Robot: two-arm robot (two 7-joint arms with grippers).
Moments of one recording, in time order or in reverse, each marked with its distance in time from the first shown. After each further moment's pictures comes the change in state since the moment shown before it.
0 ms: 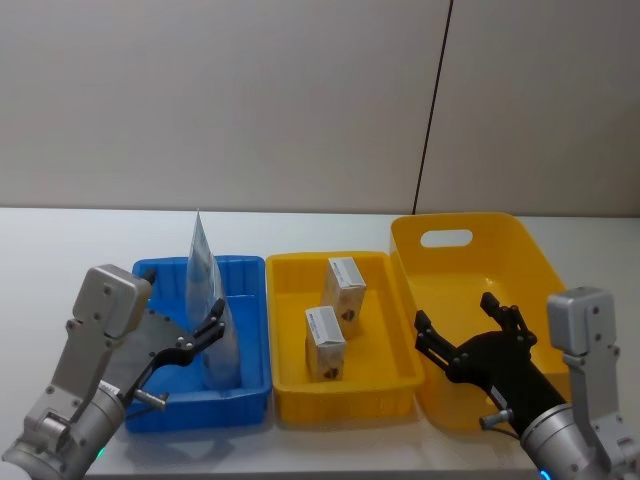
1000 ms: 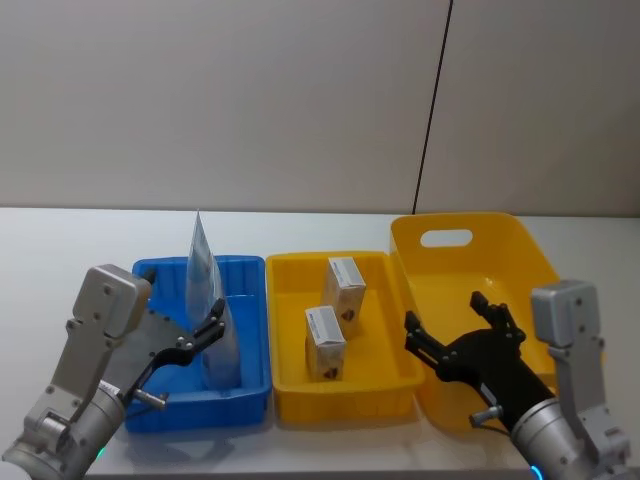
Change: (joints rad) left arm 0.000 0.000 0.000 0.000 0.000 0.000 0.000; right arm 0.014 -0.003 -0.014 -0.011 -0.014 0.046 -0.002
